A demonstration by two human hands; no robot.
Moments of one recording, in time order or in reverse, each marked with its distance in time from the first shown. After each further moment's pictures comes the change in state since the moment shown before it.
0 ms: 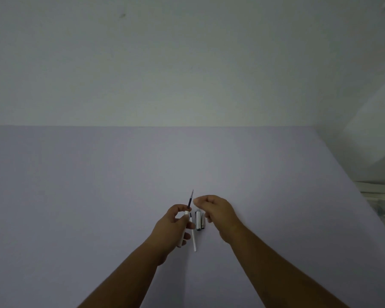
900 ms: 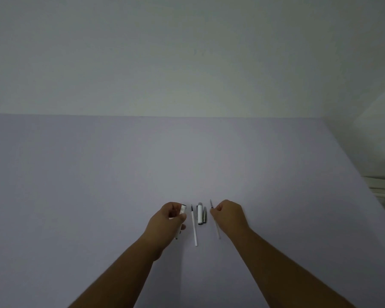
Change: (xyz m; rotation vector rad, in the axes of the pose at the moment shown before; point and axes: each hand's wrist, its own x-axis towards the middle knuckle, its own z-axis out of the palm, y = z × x) left_hand 0.010 -0.018 -0.009 -0.051 0.063 -0.027; right_hand 0.028 0.047 -0.014 -0.700 0.161 0.085
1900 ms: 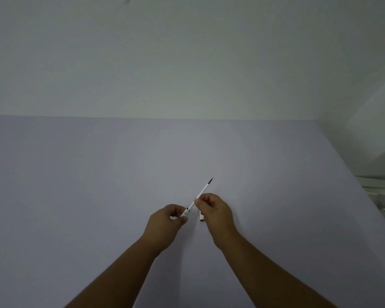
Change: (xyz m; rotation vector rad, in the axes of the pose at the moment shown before) left_hand -0.004 -0.011 -0.006 0.286 0.072 0.170; right_hand -0.055 -0.042 0.012 0.797 0.038 -0.075
